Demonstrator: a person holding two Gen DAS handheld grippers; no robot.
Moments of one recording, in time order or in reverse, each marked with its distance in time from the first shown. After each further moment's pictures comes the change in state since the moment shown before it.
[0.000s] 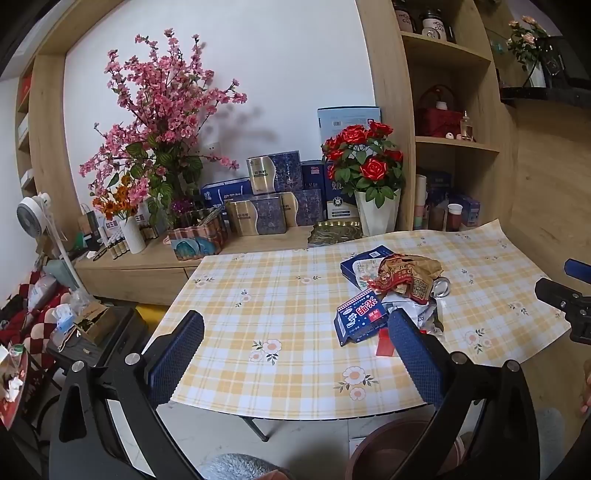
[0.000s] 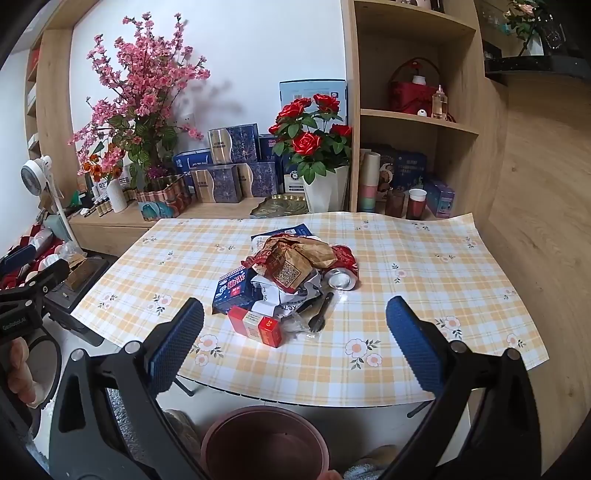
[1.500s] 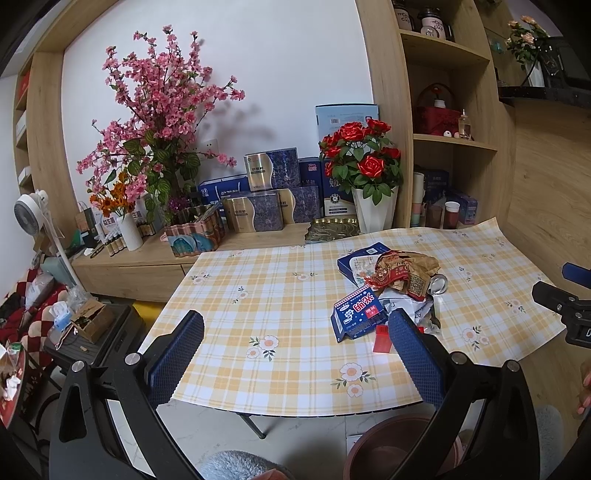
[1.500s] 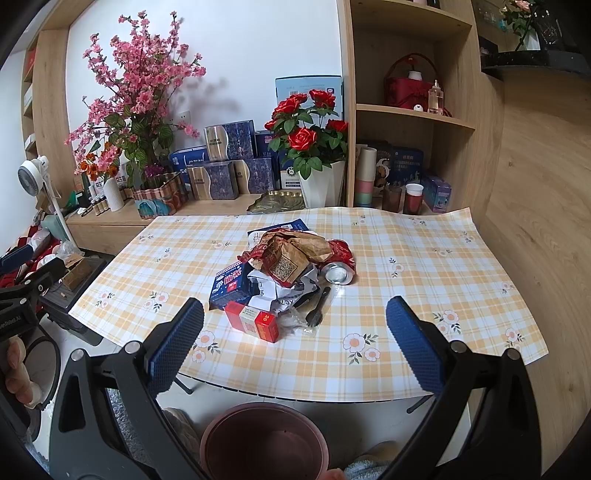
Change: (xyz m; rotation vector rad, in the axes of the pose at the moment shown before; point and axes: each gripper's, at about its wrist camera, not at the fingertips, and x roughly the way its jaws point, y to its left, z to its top) left arm 0.008 -0.012 -0.011 -0.003 0.006 -0.007; right arm 0.003 -0.003 -0.005 0.004 0.005 0.000
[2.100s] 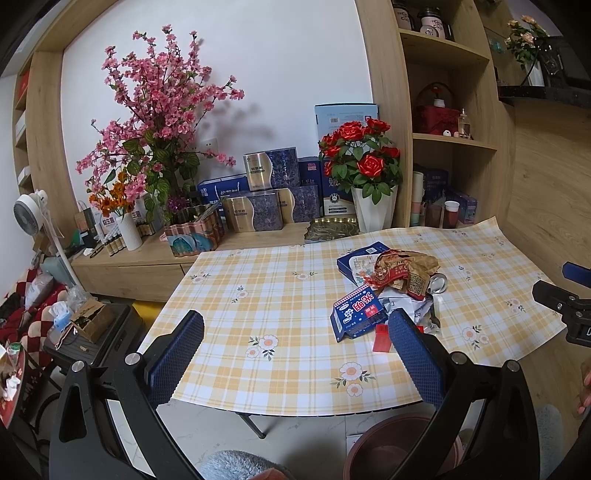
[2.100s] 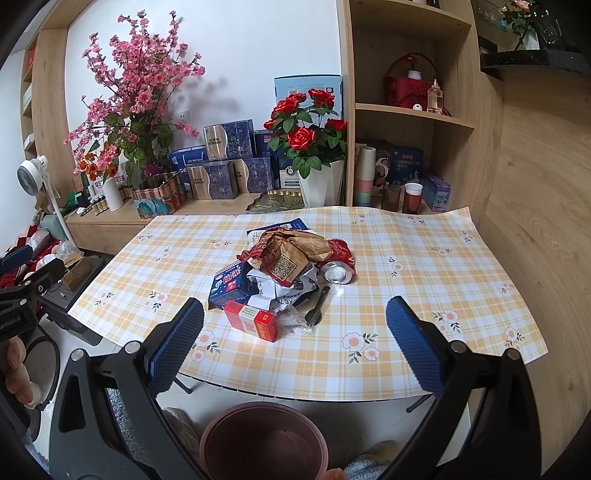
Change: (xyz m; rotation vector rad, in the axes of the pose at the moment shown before) left arm 0.002 0.000 -0.003 -0.003 0.002 0.001; right arm 0.002 0.000 0.001 0.003 -0.001 0.001
